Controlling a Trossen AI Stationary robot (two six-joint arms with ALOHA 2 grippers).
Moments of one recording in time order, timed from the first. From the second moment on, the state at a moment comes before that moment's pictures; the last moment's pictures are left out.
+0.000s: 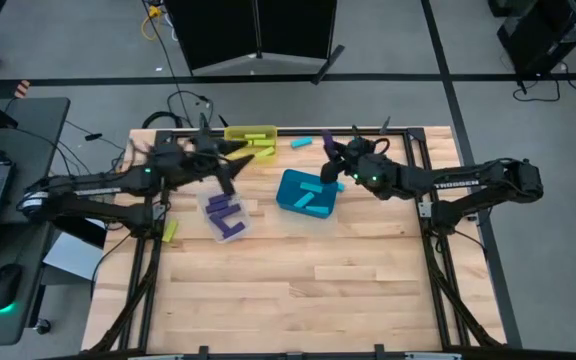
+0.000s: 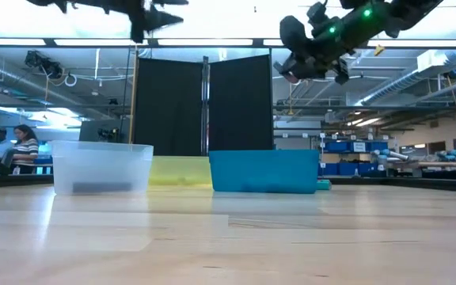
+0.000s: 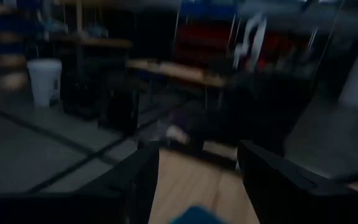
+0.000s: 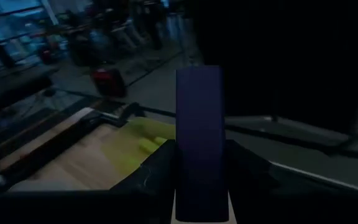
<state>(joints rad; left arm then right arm) 0.21 0.94 0.74 0.26 -0.19 -0.16 -0.15 1.26 0.75 0.23 0.72 0.44</state>
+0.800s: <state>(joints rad) 0.21 0.62 0.74 0.09 -0.24 -0.19 -0.08 1.91 1.21 0.61 0.10 0.31</state>
